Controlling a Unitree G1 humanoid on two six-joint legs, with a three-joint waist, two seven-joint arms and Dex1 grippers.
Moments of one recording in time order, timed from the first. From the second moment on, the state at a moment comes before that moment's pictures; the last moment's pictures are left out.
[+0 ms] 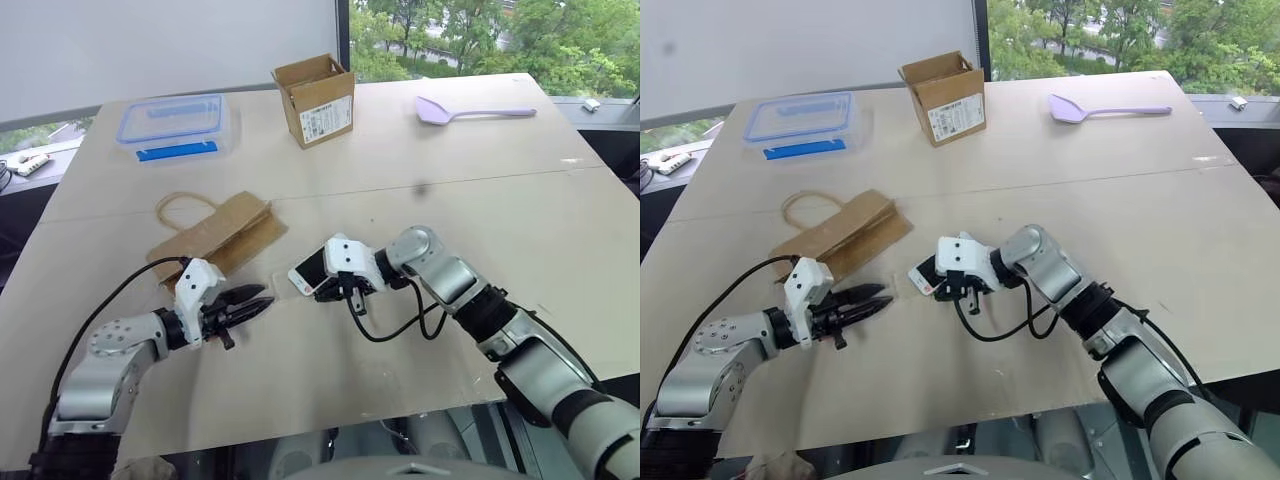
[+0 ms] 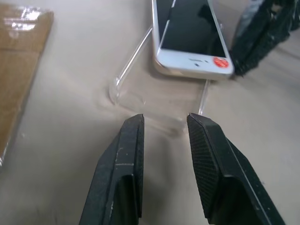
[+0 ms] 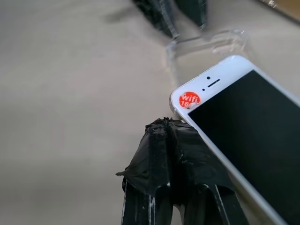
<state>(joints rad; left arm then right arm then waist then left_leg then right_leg) 0.08 0.72 0.19 -0.15 -0.45 0.35 -0.98 -0.79 -0.21 0.58 0.27 0.01 0.37 1.18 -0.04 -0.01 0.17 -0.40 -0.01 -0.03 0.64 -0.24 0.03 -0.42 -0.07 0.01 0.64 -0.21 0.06</state>
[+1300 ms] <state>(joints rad) 0.13 0.70 0.21 -0.19 -0.46 0.34 -0.94 -0.90 -0.06 0.53 0.57 -0.08 0.17 1.04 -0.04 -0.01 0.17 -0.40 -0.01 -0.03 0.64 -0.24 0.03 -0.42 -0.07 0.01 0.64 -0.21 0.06</state>
